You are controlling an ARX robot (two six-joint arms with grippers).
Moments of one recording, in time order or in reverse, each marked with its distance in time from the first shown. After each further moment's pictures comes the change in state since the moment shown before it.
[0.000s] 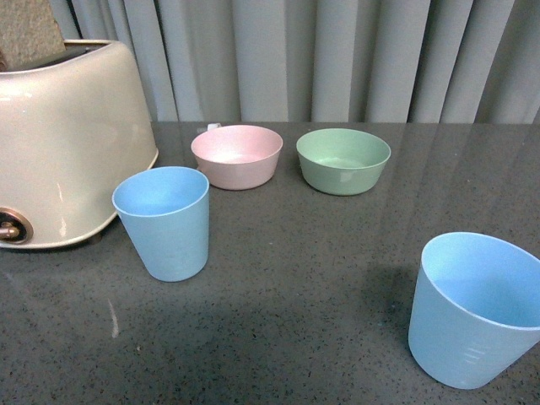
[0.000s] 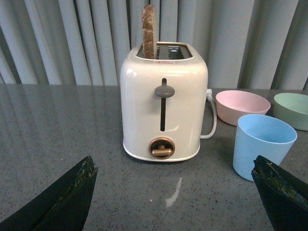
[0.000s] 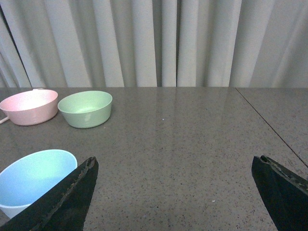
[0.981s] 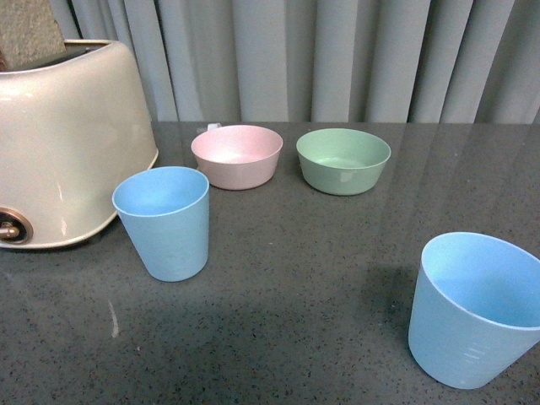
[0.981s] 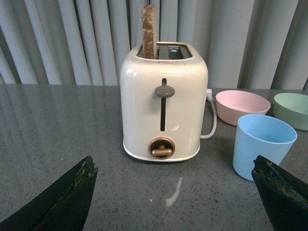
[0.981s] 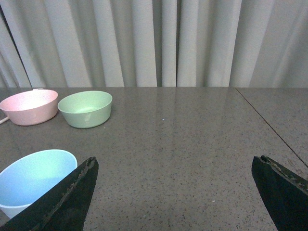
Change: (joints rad) left arm 0.000 0.000 0.000 0.000 0.000 0.000; right arm 0.000 0.000 0.000 0.000 0.000 0.000
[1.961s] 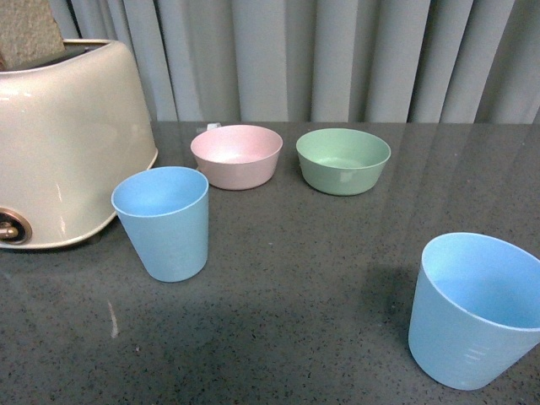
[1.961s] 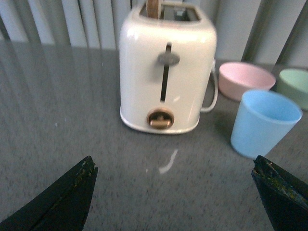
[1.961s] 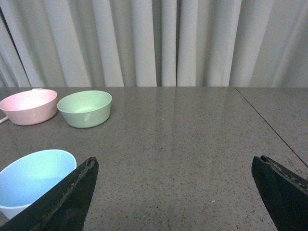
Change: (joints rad) left arm 0.004 0.112 0.095 -0.133 -0.002 -0.061; right arm 0.000 0.000 0.000 0.000 0.000 0.000
